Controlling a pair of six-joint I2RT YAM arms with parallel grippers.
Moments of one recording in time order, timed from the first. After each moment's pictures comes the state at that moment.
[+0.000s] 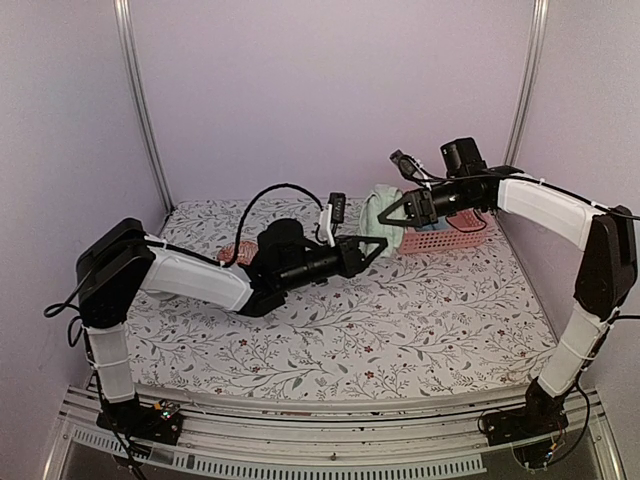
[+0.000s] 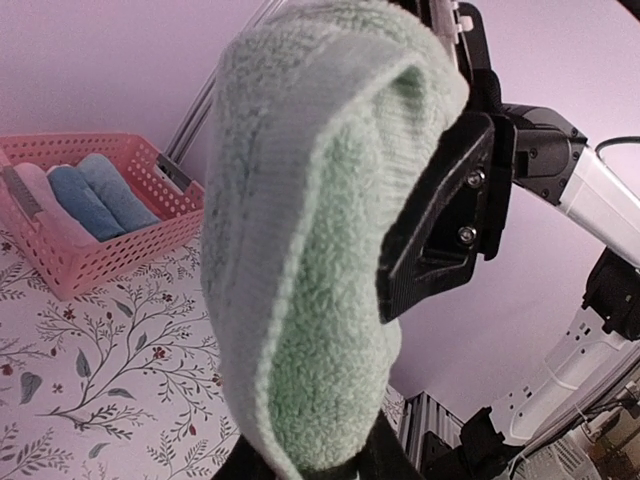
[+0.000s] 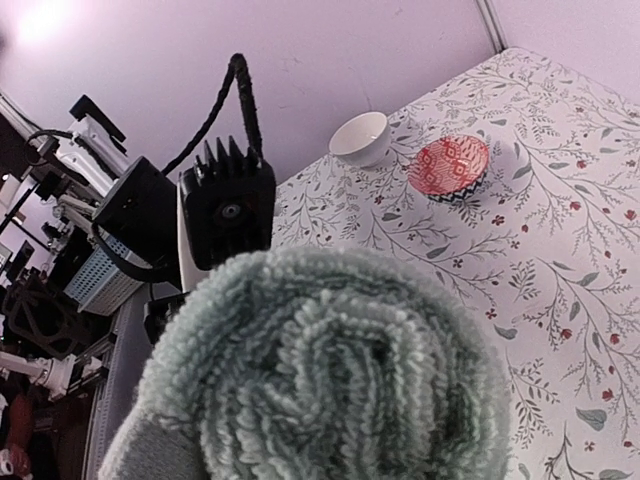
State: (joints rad) left arm -0.96 1.94 1.13 0.88 0.17 -0.66; right arm 0.41 1.74 1.51 -0.52 -1.11 -0.12
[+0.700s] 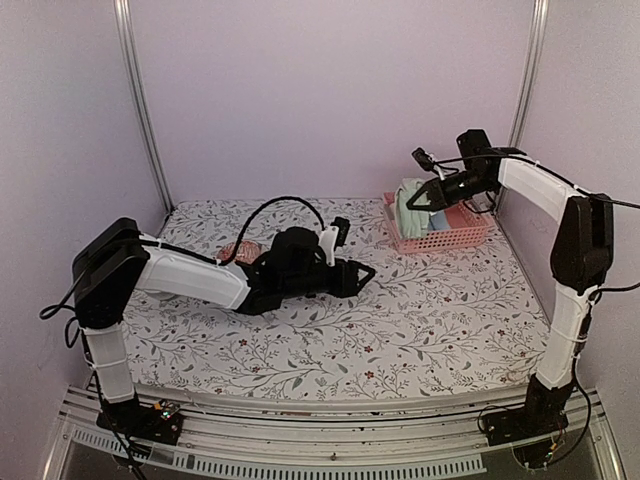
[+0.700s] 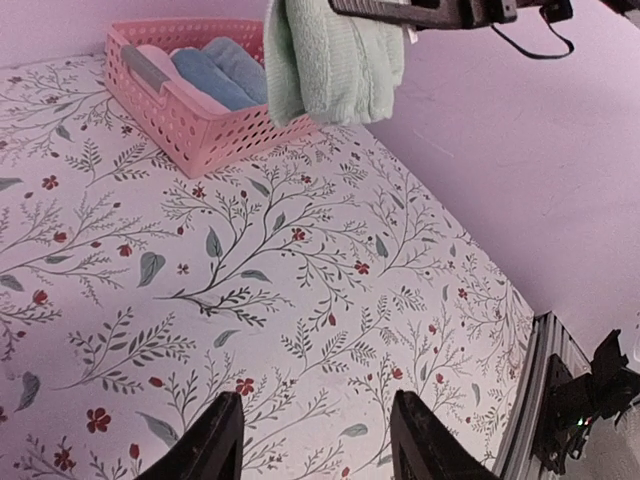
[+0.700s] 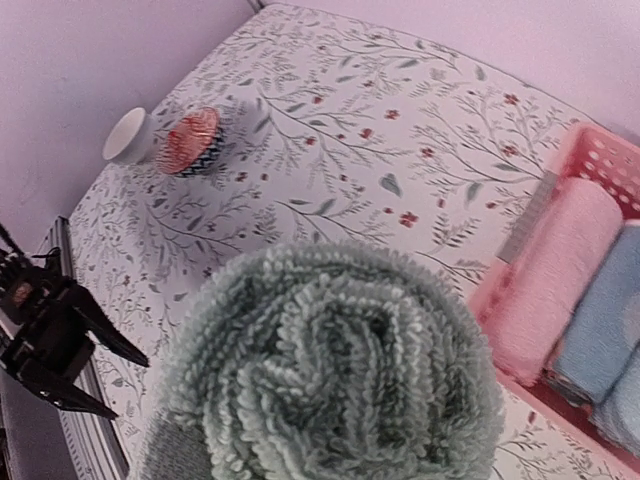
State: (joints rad) left arm -0.96 1.93 1.14 0.48 0.04 -0.51; right arm 0.23 1.96 1.82 -0.79 -0.75 -0.25
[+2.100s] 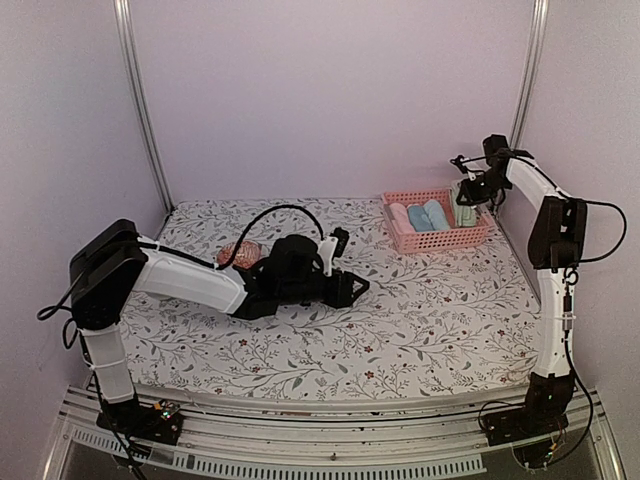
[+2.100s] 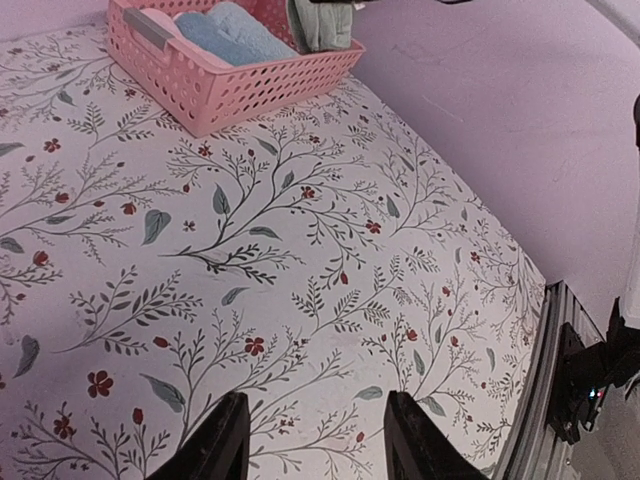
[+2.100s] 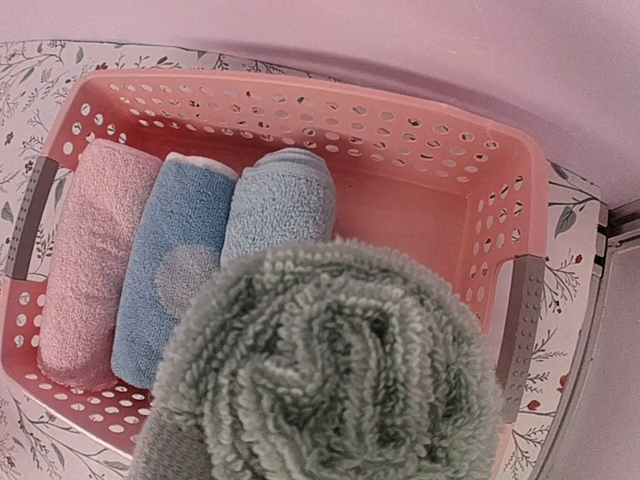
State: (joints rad) left arm -0.97 1.90 1.08 0.42 0.06 -0.48; right arm -0.01 2.40 2.35 -0.92 -0.25 -0.30
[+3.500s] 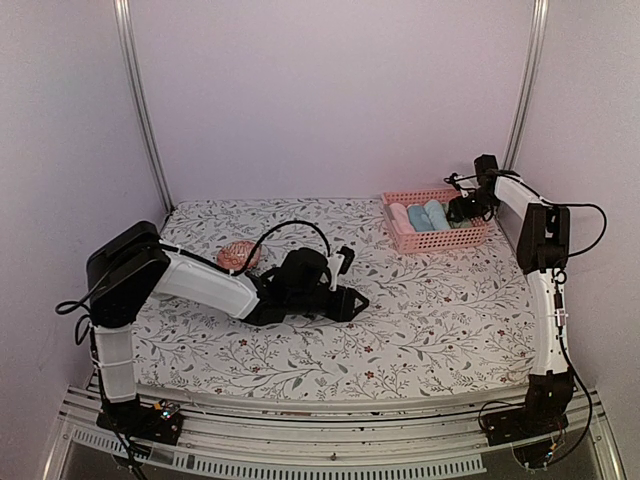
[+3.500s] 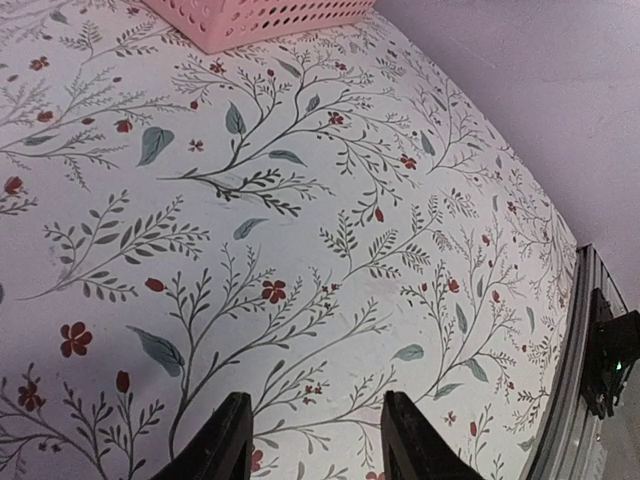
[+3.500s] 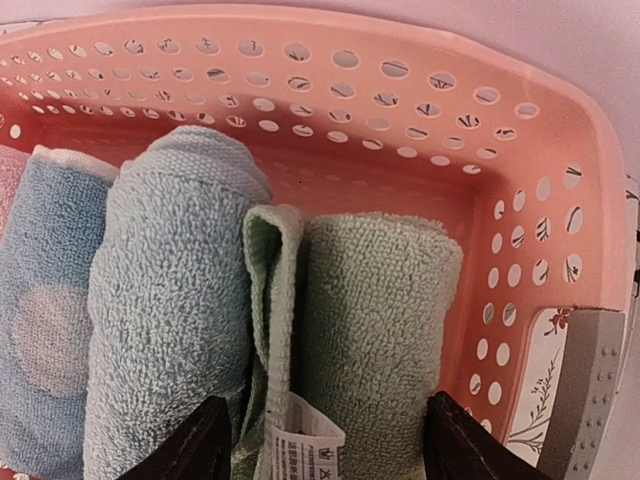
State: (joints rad) left arm -0.98 1.99 1.11 0.38 0.08 -0.49; right arm -0.01 2.57 2.38 -0.78 -0.19 -0.31
